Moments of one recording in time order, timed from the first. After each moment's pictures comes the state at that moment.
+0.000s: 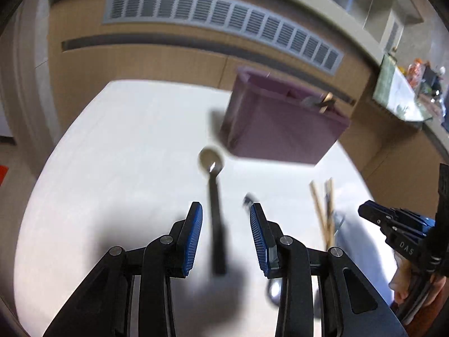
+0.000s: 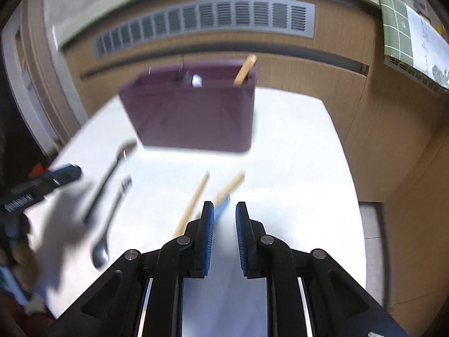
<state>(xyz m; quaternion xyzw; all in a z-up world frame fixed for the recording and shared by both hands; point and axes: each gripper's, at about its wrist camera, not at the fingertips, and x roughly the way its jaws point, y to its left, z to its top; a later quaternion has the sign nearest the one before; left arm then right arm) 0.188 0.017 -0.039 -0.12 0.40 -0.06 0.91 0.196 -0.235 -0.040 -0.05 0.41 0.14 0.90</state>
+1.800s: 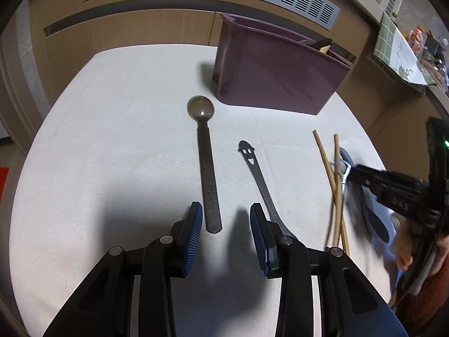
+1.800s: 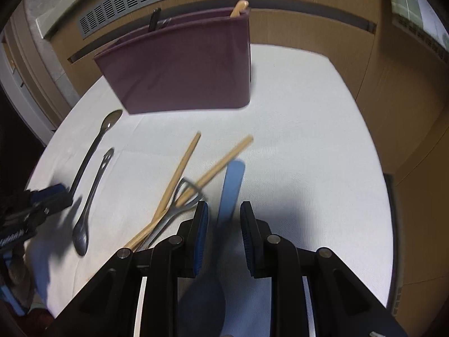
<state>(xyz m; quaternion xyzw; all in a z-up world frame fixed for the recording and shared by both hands) 0.191 0.000 -0.069 -0.08 0.47 -0.09 0.87 0.228 -0.242 -0.066 -0.03 0.47 0.13 0.87</state>
